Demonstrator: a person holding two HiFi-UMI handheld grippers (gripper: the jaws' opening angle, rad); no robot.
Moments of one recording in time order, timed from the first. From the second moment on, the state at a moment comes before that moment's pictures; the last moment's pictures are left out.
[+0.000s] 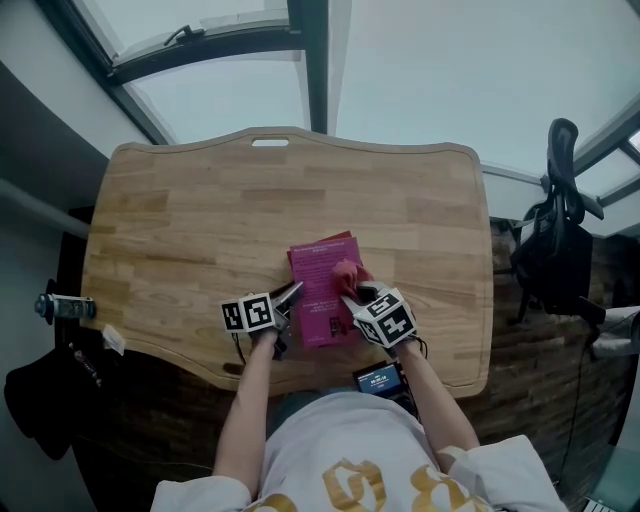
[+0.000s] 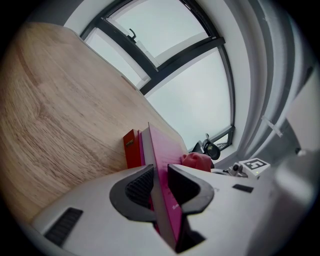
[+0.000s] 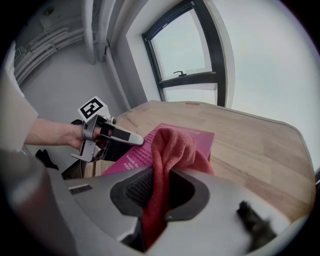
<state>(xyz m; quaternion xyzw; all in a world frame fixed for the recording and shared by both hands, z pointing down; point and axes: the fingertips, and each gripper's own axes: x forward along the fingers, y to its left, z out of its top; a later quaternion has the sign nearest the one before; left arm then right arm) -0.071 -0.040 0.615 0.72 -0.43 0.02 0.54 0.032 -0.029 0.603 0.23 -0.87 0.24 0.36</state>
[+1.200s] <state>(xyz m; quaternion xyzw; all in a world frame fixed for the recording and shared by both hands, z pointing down) -0.074 -0.063 0.616 0.71 -0.44 -0.01 0.54 0.000 -0.113 0.606 0.22 -0.88 0.22 0.37</state>
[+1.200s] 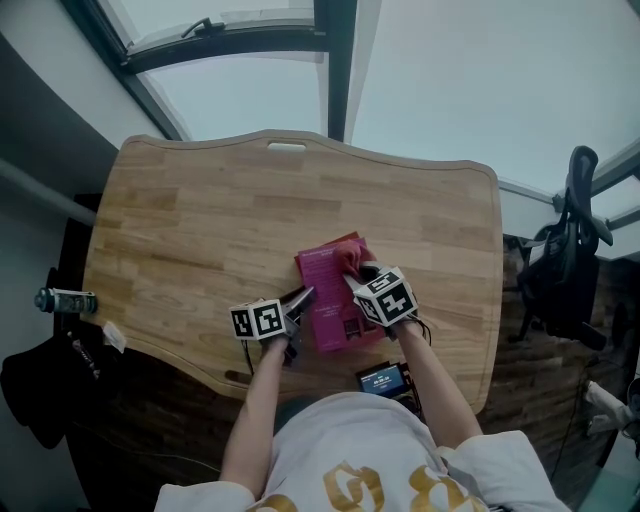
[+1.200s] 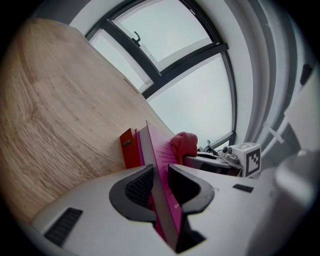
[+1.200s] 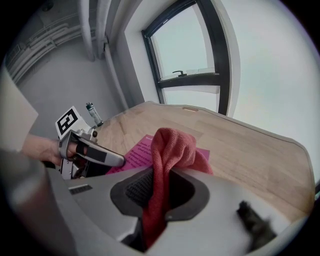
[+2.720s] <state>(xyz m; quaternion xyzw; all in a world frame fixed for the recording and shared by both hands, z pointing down) -0.072 -0.064 0.613 0.73 -0.46 0.09 0.50 0.015 -0.086 0.605 0.25 -0.86 0.25 0.36</state>
